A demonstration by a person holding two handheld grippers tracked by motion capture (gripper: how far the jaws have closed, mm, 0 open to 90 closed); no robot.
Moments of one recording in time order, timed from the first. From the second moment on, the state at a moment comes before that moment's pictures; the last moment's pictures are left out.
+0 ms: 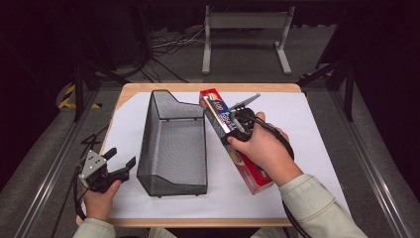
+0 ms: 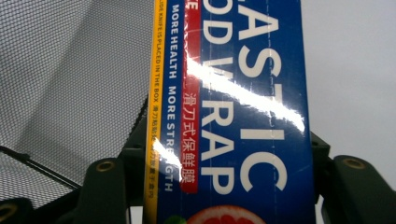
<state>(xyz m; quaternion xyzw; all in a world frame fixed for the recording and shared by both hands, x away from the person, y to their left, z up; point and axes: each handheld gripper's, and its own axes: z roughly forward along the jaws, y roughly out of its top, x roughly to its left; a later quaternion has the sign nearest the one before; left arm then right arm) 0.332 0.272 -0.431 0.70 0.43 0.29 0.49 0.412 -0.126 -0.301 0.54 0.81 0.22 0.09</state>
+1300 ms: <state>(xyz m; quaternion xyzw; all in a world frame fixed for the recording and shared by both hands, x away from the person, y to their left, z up) 0.338 0.267 -0.442 0.72 0.43 0.30 0.45 0.404 -0.033 -0.286 0.50 0.83 0.23 0.08</state>
